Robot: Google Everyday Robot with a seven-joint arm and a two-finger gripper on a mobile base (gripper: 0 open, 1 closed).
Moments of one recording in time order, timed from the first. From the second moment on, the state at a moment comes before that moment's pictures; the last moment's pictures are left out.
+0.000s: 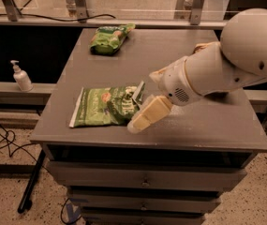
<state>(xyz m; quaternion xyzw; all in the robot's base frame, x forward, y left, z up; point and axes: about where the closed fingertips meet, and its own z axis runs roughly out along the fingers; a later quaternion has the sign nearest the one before) 0.493 -0.027 0.882 -0.53 0.75 0.20 0.34</state>
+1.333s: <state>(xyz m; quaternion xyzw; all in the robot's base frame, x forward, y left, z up) 0.493 0.008 0.841 -0.52 0.74 0.23 0.35</state>
